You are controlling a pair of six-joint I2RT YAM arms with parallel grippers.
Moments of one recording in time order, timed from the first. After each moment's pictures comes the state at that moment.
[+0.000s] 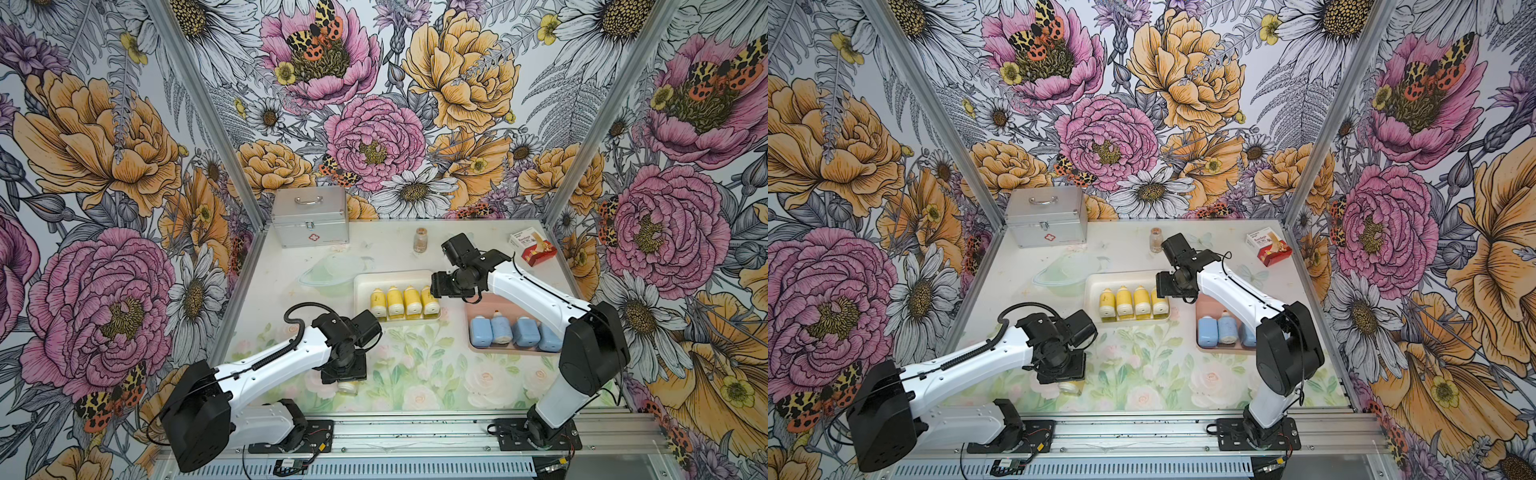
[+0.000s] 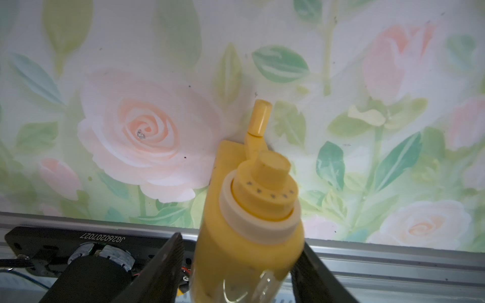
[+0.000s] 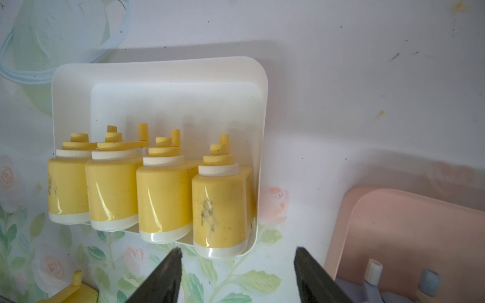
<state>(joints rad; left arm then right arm) -0.83 1.25 0.82 -1.19 -0.02 -0.94 0.52 1.69 1.37 -0.83 -0.08 0.44</state>
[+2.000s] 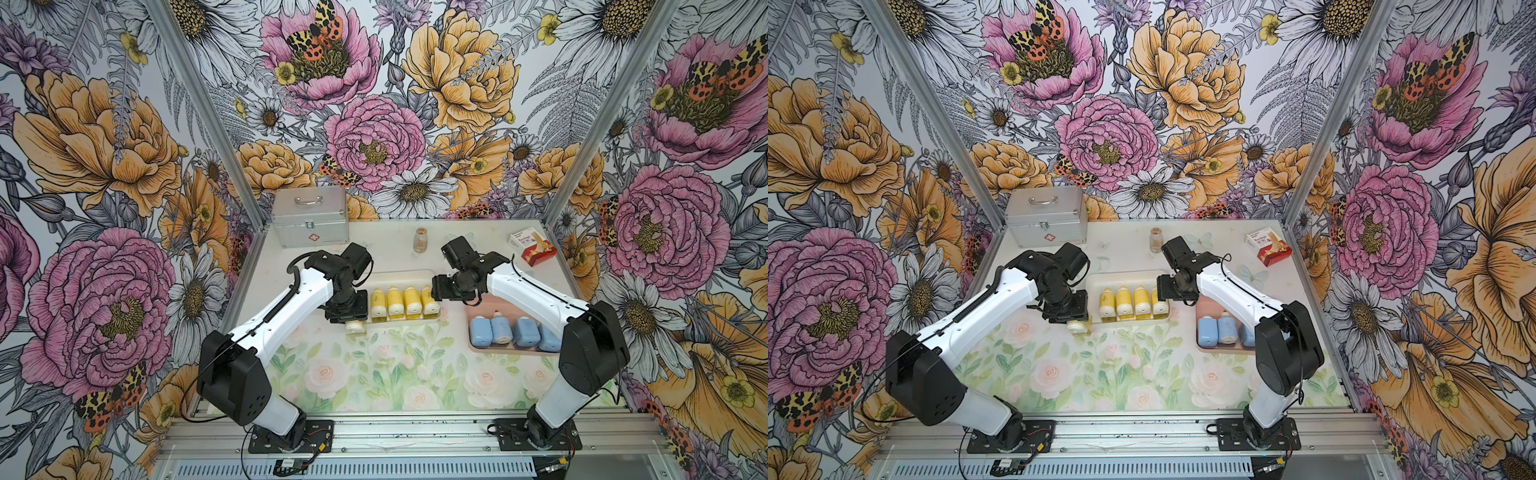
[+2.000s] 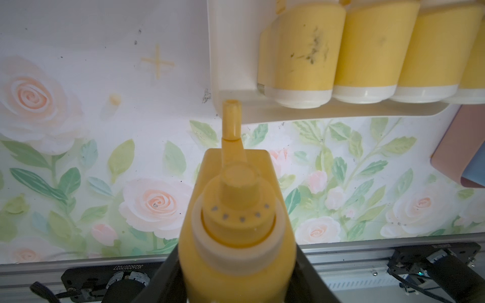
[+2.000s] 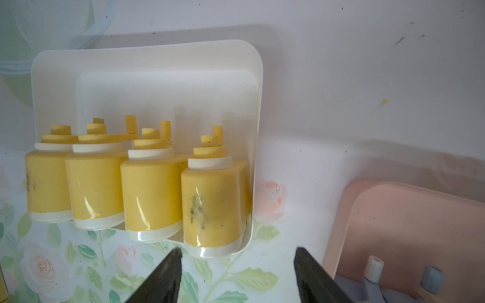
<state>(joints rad) -0.52 1.53 1.39 -1.34 0.04 -0.57 0.52 1.68 1.34 -0.83 -0.07 0.44</state>
